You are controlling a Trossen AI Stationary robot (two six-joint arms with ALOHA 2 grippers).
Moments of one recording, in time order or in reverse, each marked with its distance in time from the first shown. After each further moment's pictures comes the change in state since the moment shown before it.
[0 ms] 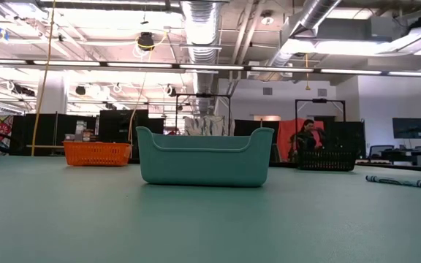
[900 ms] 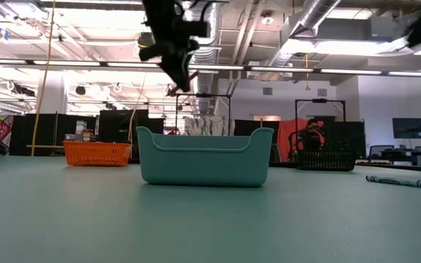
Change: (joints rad) left arm 0.807 -0.002 -0.002 -0.901 0.153 -0.150; right arm 0.080 -0.001 -0.099 -1.567 -0.366 1.969
